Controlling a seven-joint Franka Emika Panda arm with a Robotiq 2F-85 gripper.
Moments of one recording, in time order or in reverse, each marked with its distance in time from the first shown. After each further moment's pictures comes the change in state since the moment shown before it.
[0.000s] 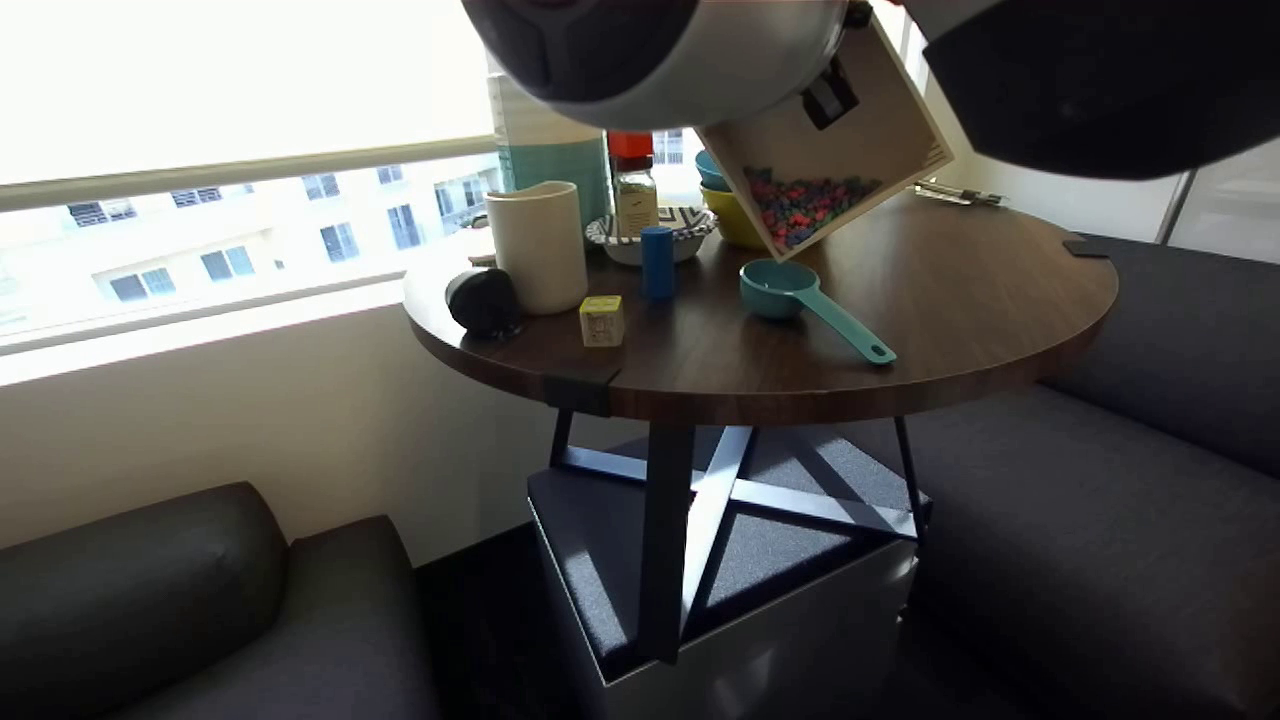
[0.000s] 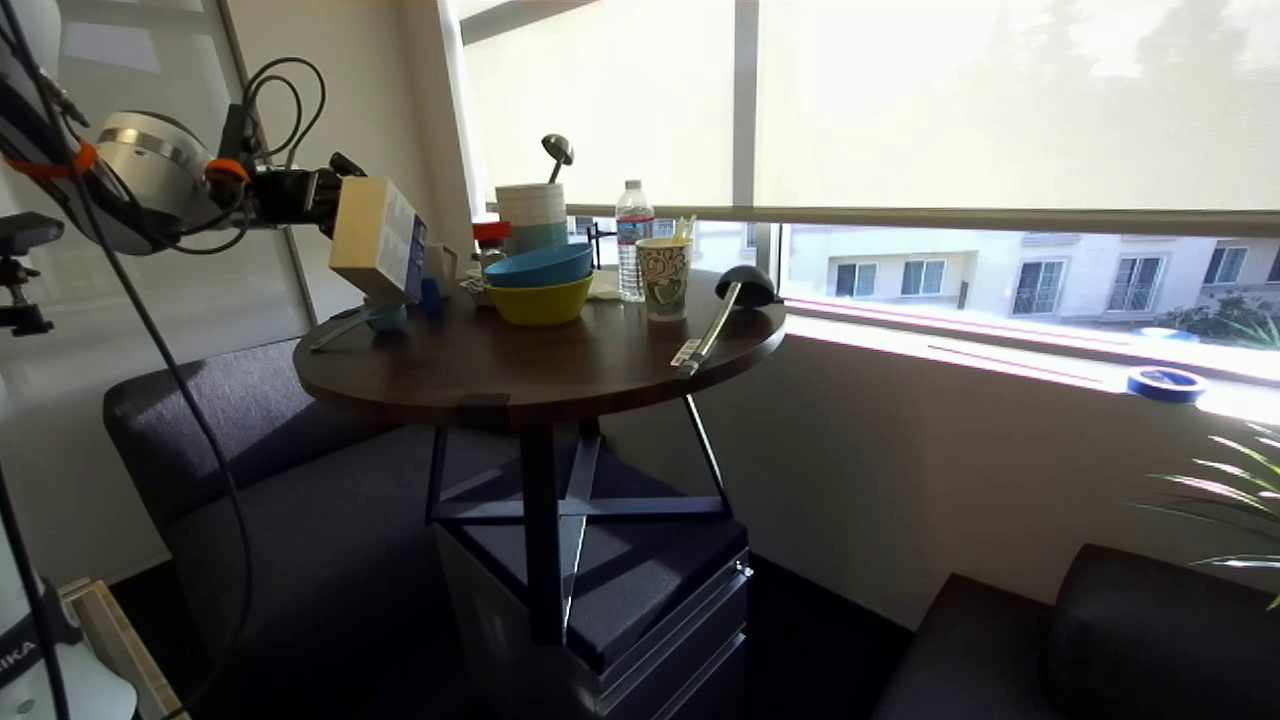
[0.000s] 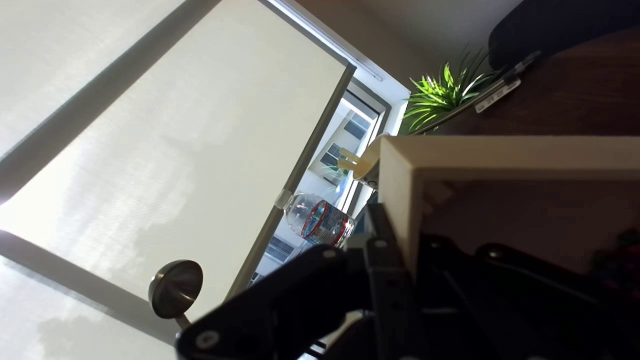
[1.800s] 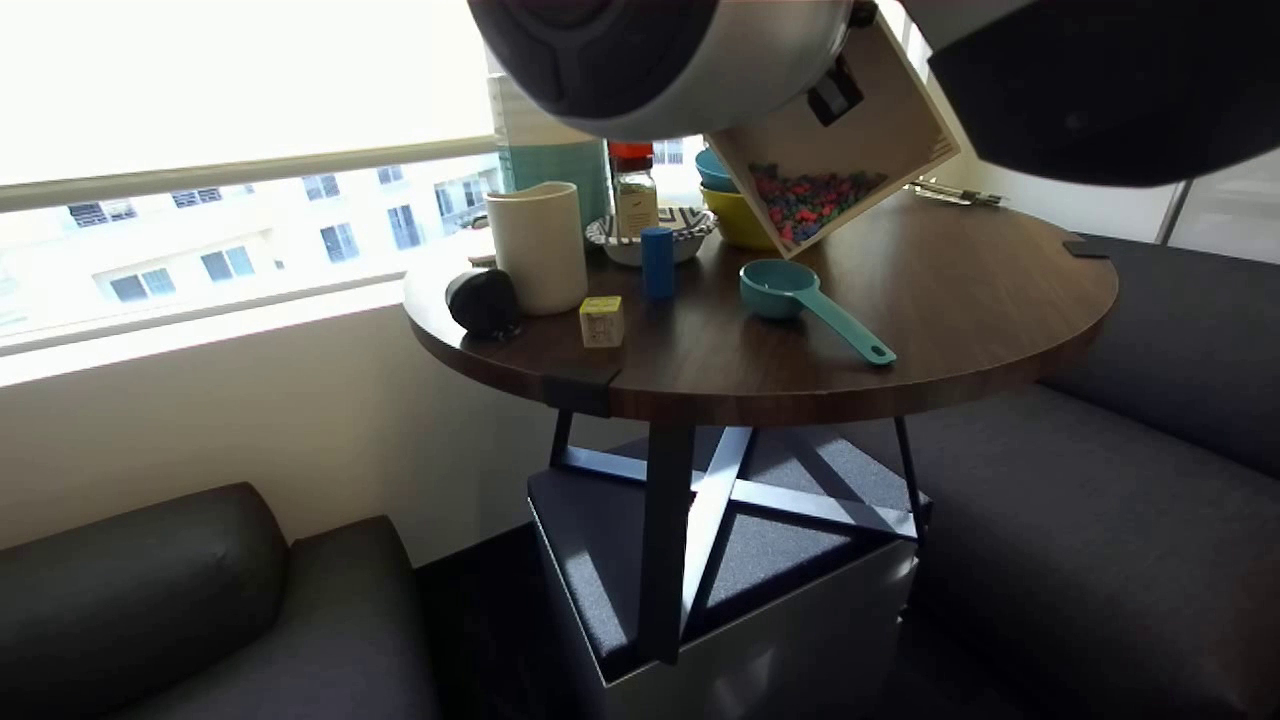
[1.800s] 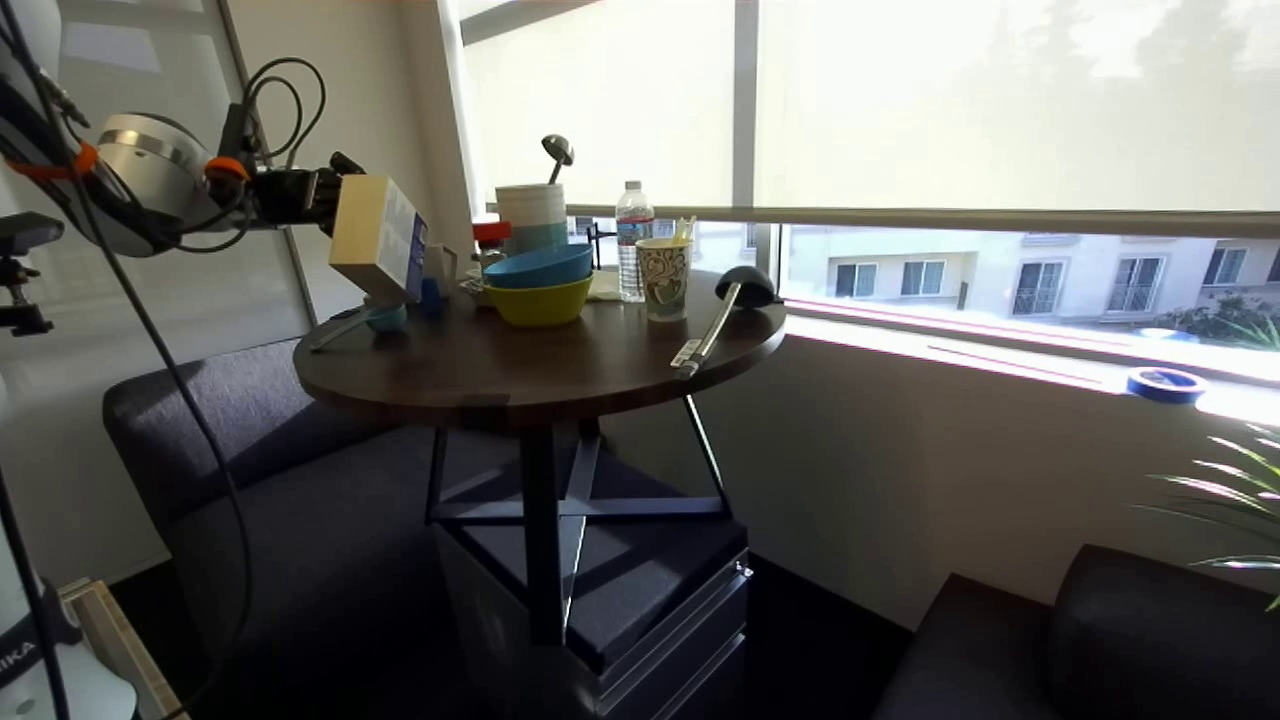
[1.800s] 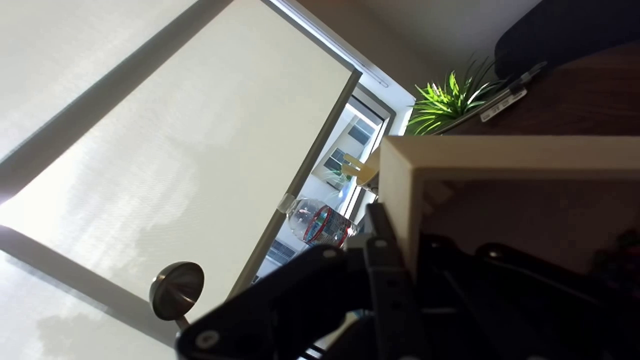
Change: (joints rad) arm 0.000 -0.002 -0.001 -0.008 -0.013 -0.012 -0.019
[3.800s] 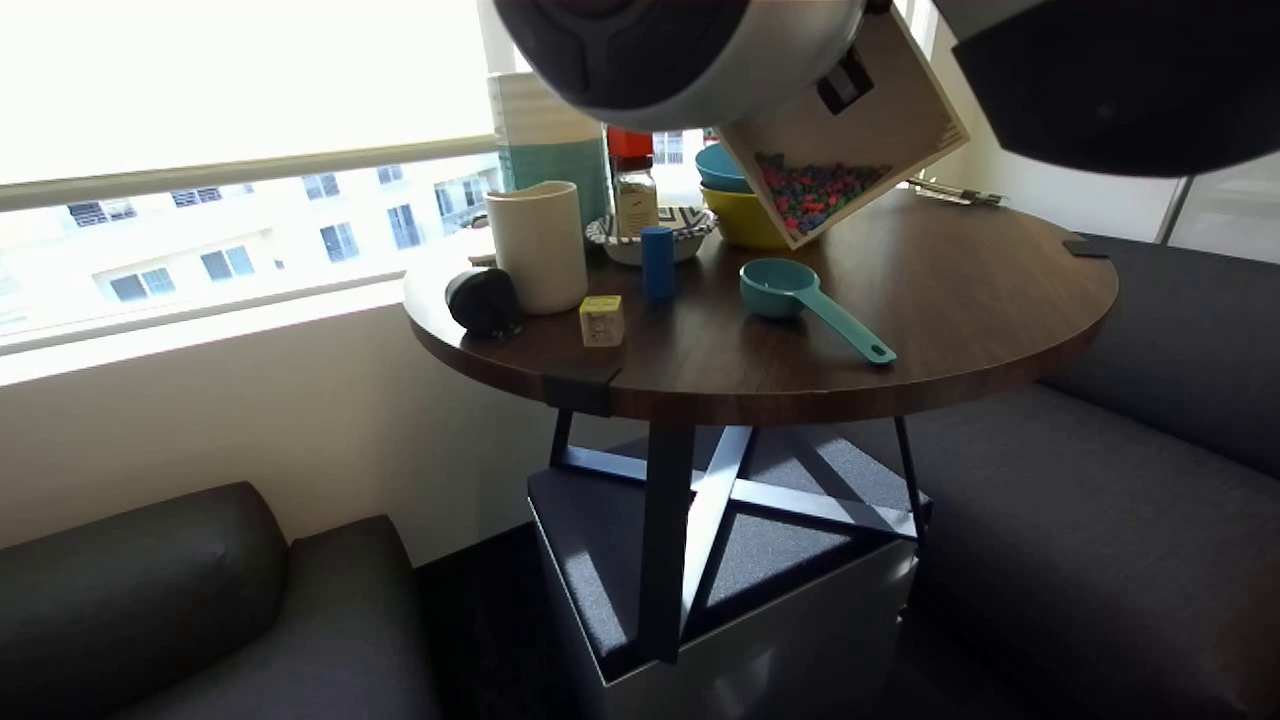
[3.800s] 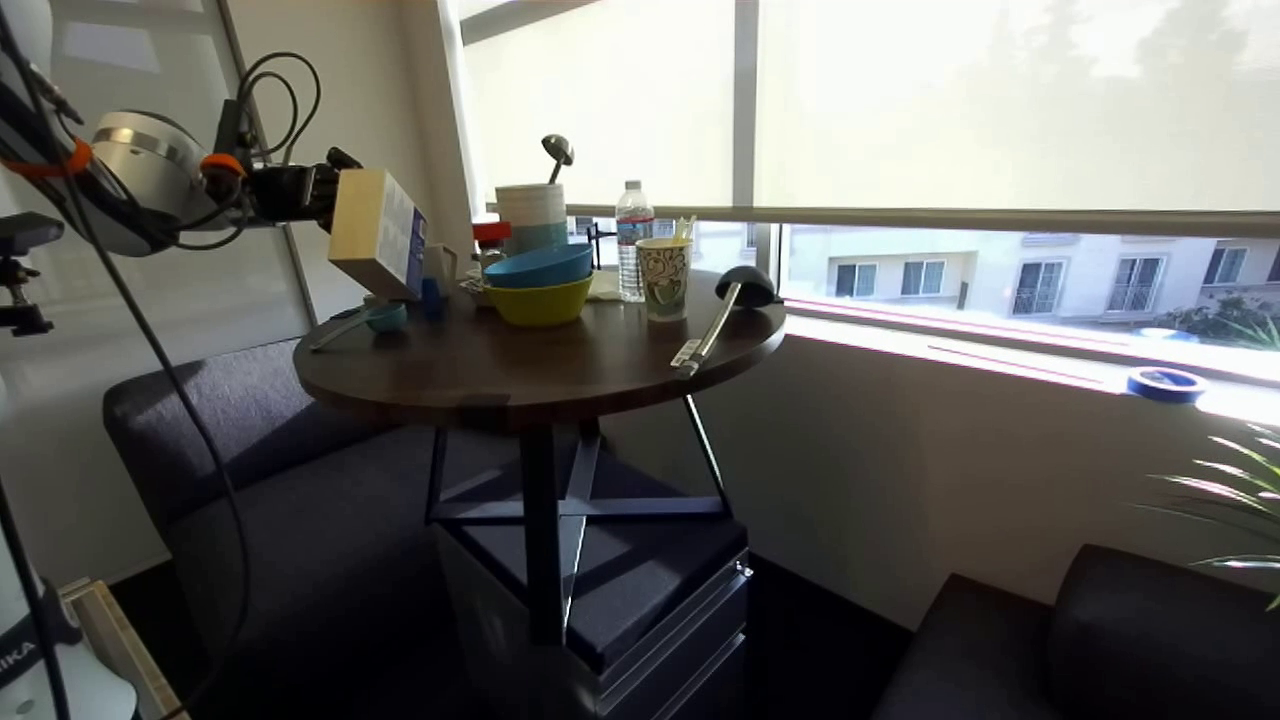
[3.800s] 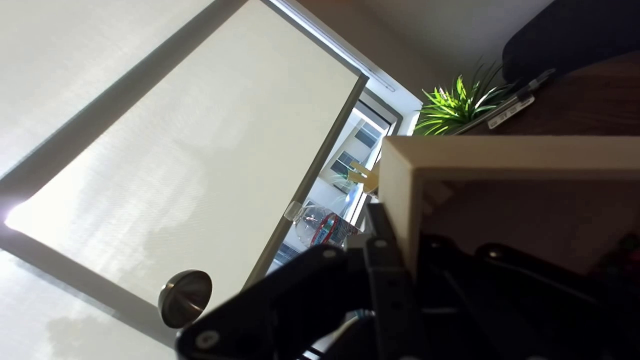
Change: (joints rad) arm 0.000 -0.022 -0.001 -0.018 -0.011 -0.003 0.001
